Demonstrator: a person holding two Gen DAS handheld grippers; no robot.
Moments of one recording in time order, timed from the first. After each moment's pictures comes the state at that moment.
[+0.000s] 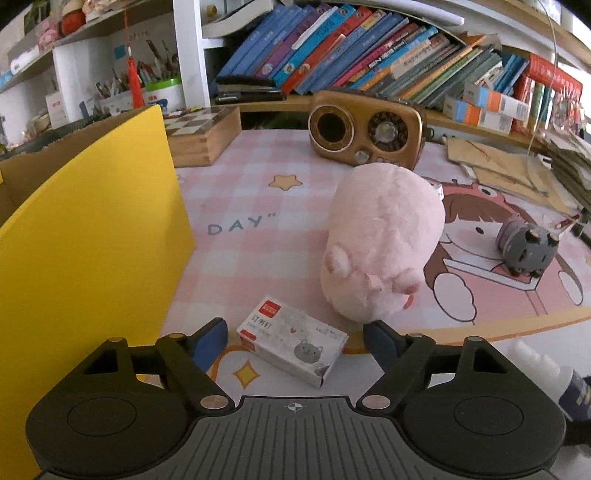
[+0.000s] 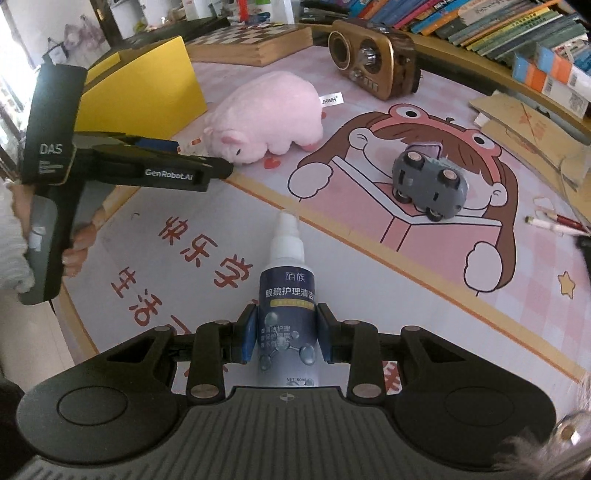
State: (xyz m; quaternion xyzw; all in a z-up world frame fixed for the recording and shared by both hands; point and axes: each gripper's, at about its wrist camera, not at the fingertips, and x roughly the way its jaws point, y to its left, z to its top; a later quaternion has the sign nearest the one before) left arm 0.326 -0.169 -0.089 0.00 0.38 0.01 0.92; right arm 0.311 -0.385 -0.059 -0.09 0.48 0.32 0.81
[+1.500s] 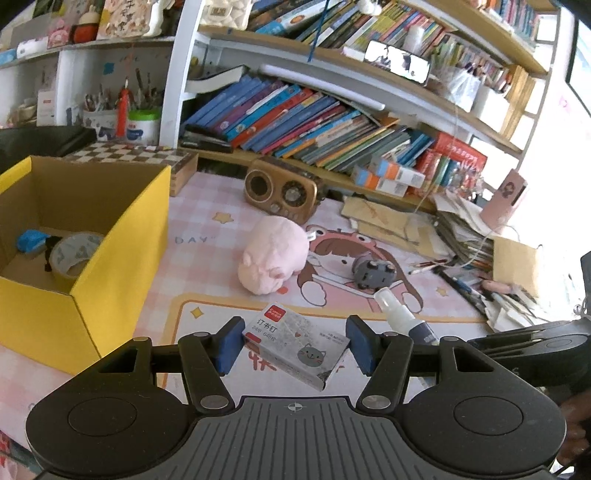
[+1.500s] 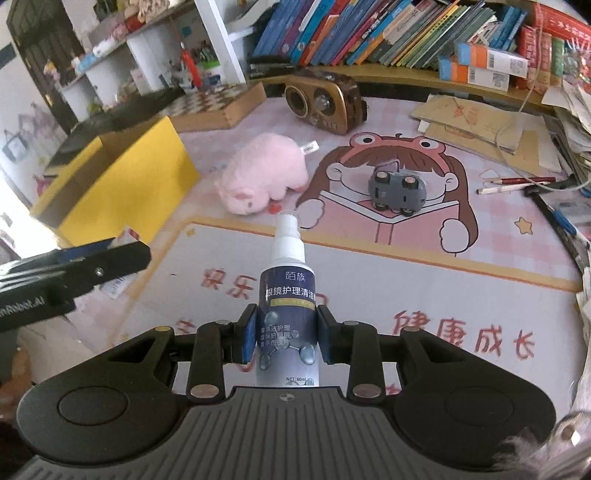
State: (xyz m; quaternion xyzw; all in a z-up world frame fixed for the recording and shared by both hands) left arm 0.192 -0.159 -0.002 -0.10 0.32 -0.10 0.94; right arm 0.250 -0.383 -0.005 0.03 0.45 0.23 0.86
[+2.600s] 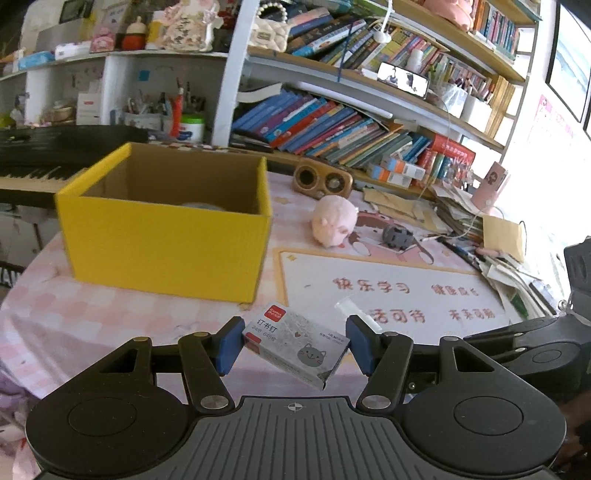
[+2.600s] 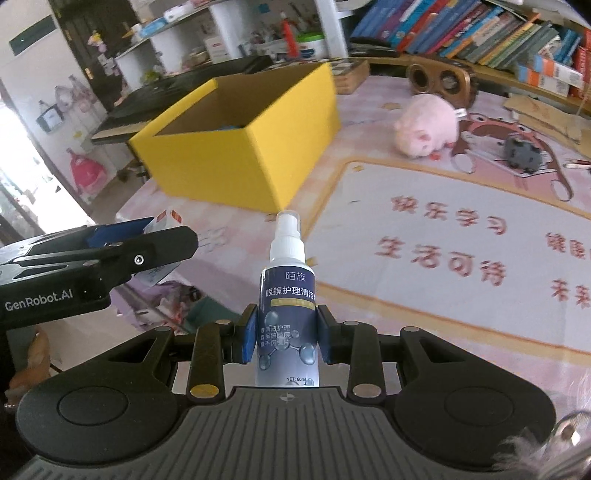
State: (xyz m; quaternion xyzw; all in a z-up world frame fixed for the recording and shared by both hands) left arm 0.059 -0.032 0.005 -0.09 0.31 -0.11 0.94; right arm 0.109 -0.226 -0.003 0.01 0.45 0.28 0.85
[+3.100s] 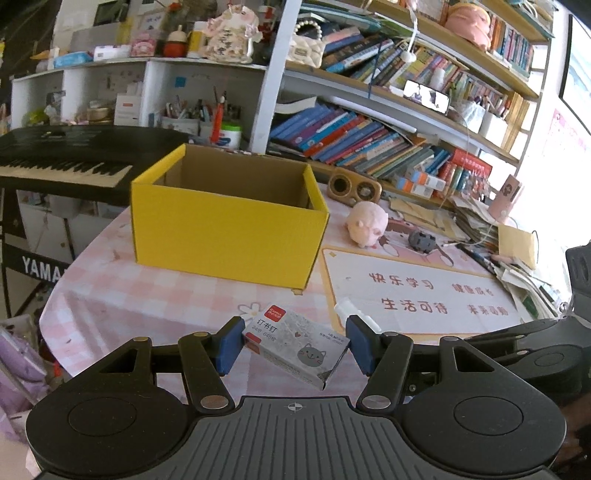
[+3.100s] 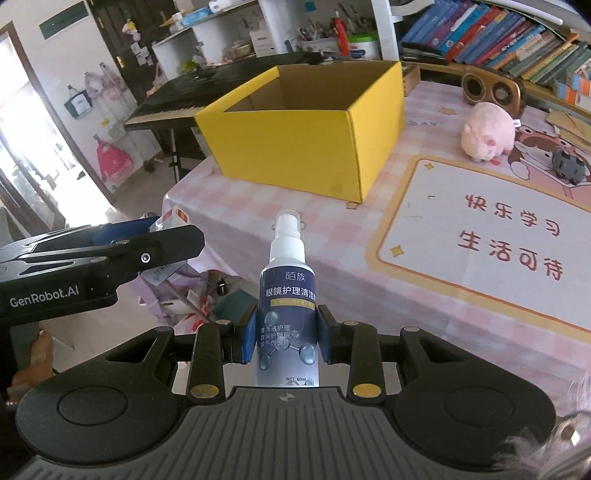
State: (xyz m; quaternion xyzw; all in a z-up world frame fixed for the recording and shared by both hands) left arm 0.013 0.016 0.008 -0.10 0.30 -0.07 0.95; right arm 0.071 -0.169 -0.002 0.00 0.43 0.31 0.85
